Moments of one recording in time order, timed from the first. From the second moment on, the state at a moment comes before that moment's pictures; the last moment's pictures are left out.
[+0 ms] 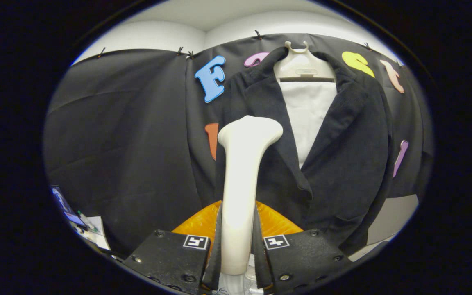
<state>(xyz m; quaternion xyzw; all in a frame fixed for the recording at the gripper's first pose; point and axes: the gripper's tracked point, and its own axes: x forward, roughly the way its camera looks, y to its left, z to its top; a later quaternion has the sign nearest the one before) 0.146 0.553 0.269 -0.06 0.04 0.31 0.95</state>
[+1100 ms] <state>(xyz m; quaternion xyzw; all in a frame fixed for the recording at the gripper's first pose) 0.141 0.507 0.134 -0.08 0.13 0.32 0.94</state>
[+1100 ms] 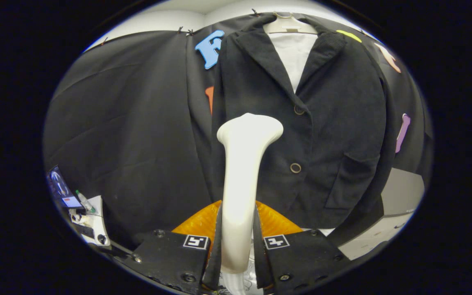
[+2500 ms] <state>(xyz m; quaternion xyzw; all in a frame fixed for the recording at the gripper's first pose) 0.143 0.470 0.003 -0.08 0.23 0.30 0.92</state>
